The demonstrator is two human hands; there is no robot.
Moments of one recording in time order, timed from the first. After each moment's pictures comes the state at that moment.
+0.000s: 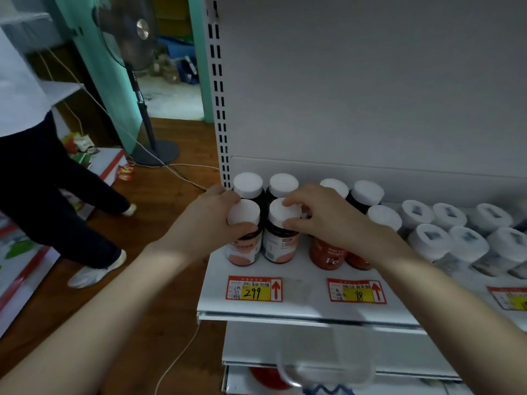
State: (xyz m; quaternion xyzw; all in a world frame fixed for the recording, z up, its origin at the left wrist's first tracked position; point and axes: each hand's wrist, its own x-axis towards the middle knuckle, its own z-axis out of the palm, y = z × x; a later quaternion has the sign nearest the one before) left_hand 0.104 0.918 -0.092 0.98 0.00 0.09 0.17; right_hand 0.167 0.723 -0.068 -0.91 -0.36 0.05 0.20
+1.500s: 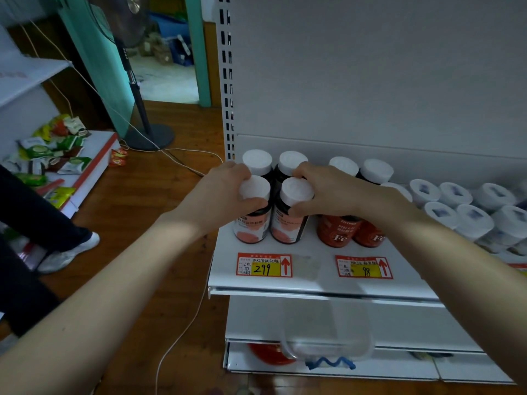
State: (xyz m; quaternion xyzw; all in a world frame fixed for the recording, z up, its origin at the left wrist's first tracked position) left_hand 0.103 0.922 -0.091 0.98 -0.02 0.08 0.20; right_hand 0.173 0.736 -0.069 -0.93 -0.32 0.15 0.12
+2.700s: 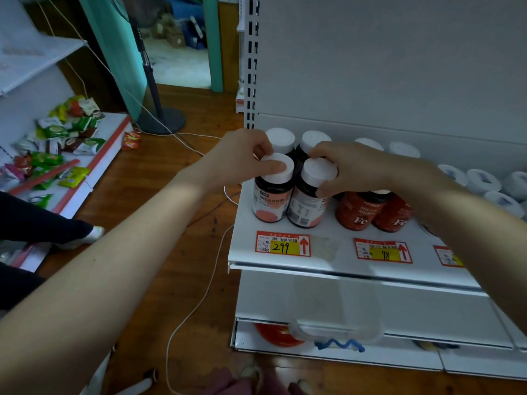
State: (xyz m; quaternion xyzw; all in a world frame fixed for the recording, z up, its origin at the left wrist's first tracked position) left_hand 0.121 0.943 -0.092 0.95 -0.02 0.06 0.30; right_hand 0.172 0.743 -0.063 -0.92 -0.35 0.14 0.09
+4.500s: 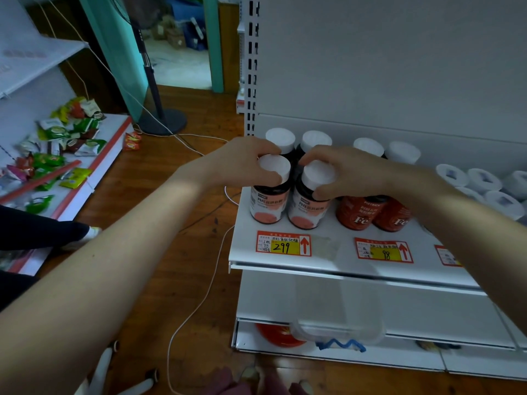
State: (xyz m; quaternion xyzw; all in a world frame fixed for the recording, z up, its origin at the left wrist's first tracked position) left_hand 0.114 0.941 -0.083 0.96 -0.04 -0.04 0.28; right_hand 0.173 0.739 -0.072 -0.90 -0.38 0.14 0.15
